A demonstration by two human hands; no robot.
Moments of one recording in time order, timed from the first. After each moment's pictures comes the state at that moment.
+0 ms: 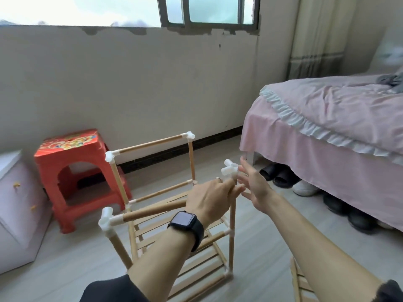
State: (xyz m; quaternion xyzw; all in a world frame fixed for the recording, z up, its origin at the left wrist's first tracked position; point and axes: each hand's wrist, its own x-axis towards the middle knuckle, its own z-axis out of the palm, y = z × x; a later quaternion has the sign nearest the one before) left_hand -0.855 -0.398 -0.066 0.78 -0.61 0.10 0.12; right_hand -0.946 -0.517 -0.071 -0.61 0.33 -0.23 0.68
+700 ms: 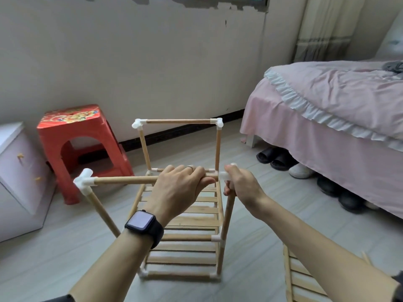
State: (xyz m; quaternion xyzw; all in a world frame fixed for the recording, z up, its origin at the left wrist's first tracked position) left_hand -0.817 -0.298 -0.092 0.71 -0.61 0.32 0.16; right_hand -0.959 -0.426 -0.090 -0.72 0.31 -0.24 0.57
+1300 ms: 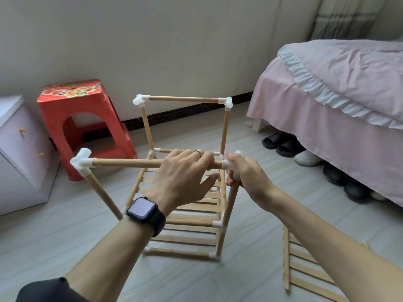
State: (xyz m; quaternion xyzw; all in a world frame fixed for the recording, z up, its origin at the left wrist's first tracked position) left_hand -0.828 -0.292 -0.096 0.70 -0.62 0.32 0.14; right_hand -0.962 -0.421 -0.099 -0.73 0.26 -0.21 0.60
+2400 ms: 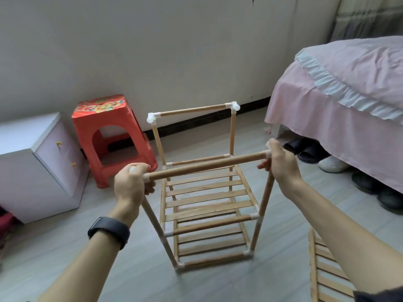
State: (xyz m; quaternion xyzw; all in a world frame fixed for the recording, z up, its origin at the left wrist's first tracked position) left_hand -0.757 -0.212 -0.095 0.74 -0.09 -0.06 0.66; right_hand -0.946 -0.473 -0.102 -0.68 0.38 -0.34 0.52
